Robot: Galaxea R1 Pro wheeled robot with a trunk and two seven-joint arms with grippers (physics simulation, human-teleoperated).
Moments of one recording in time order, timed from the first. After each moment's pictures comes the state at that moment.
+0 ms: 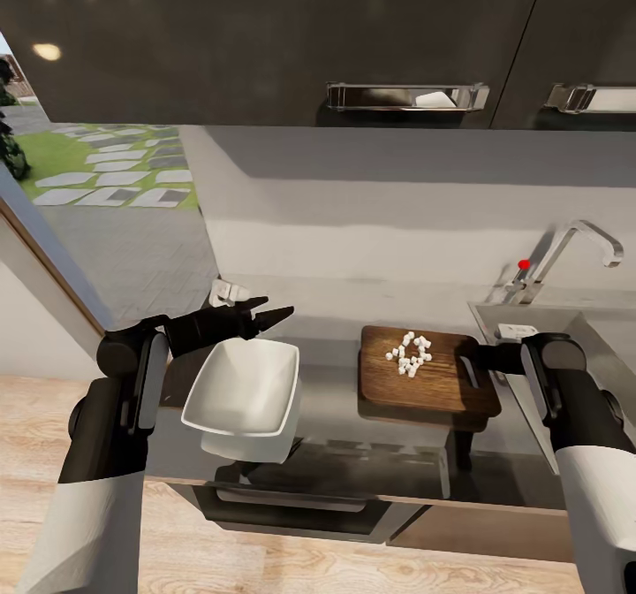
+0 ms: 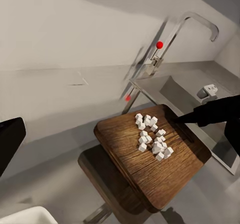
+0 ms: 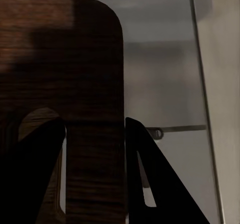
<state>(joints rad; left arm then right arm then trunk) -0.73 -0.05 0.10 -1.57 0.03 0.85 -0.94 -0.80 -0.23 -0.18 -1.14 0.12 1.04 0.26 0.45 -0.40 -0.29</state>
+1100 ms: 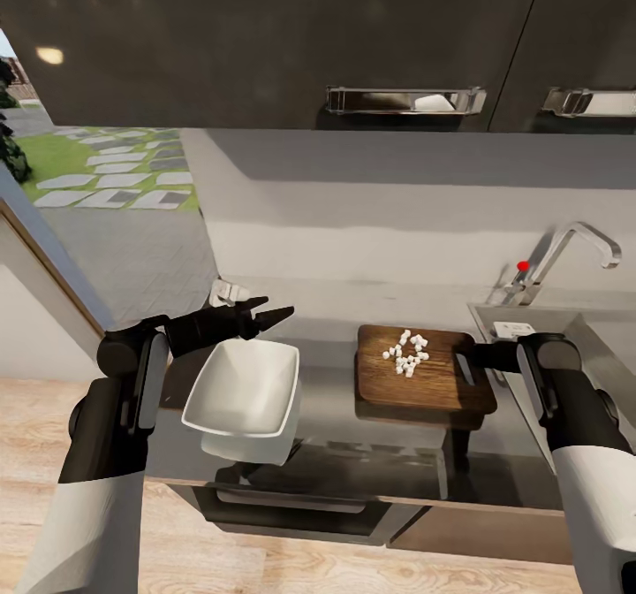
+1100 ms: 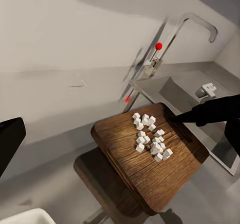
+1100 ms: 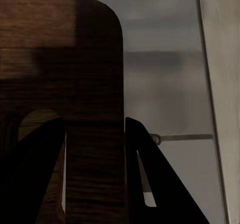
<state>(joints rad) -0.73 -0.05 0.10 -1.57 0.03 0.85 -0.94 -0.80 -0.22 -0.17 -1.15 0.12 1.01 0.26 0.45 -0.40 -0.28</state>
